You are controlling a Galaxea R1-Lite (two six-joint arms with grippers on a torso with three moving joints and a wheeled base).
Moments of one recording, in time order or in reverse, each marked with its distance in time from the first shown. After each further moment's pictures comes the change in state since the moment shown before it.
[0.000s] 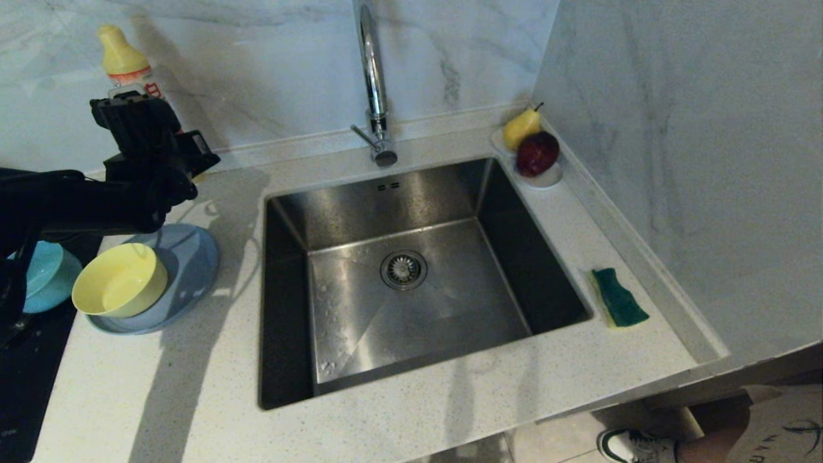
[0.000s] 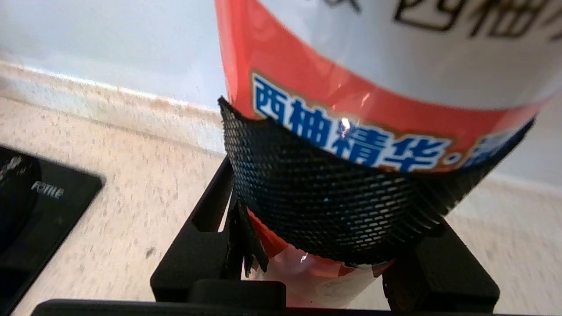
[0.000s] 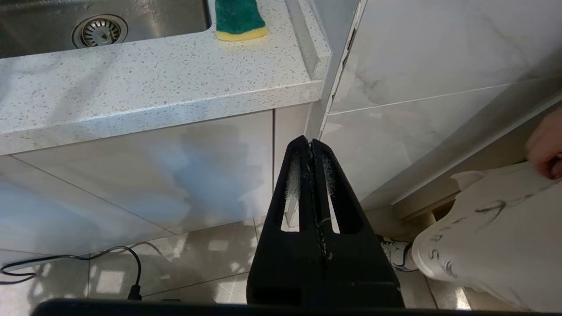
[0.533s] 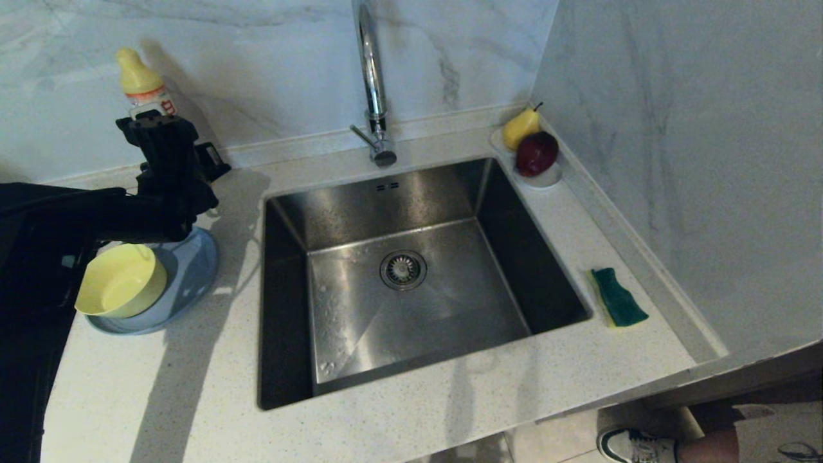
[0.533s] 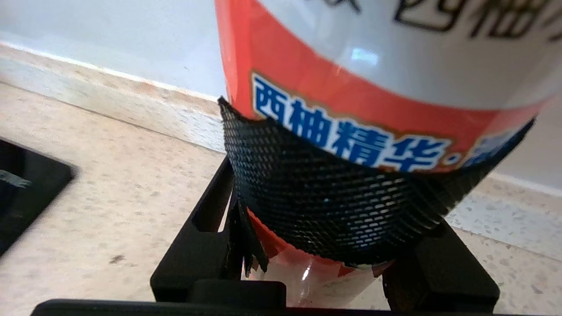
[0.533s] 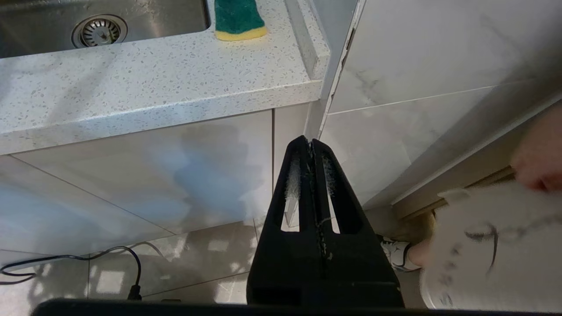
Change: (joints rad) left arm -0.001 0.140 -0.125 -0.040 0.061 -0.008; right arm 0.000 0.000 0.000 0.000 0.000 0.000
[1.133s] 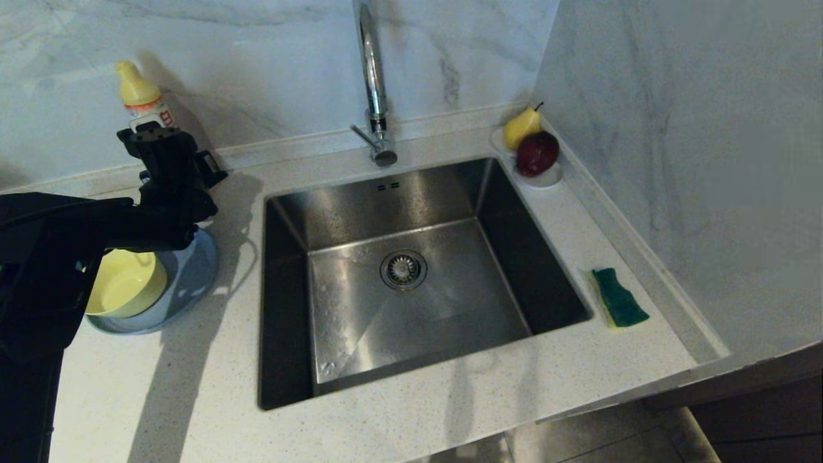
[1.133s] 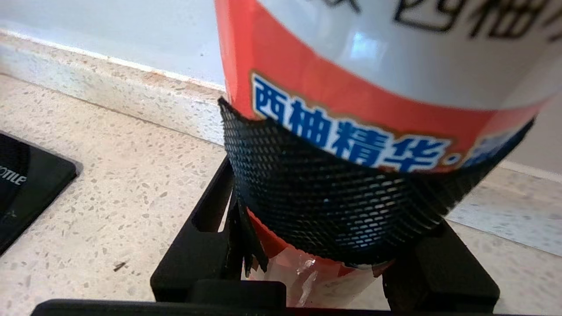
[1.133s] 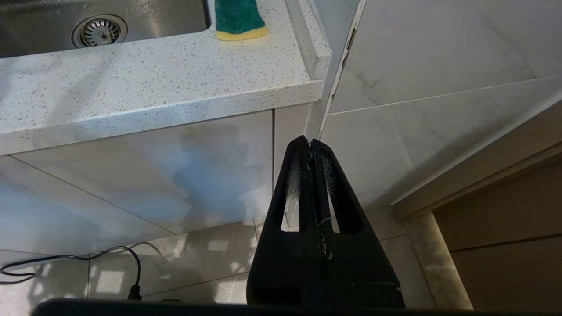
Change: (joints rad) left arm 0.021 0.049 -0.011 -0.048 0.001 0.008; right arm 0.000 0.000 0.000 0.000 0.000 0.000
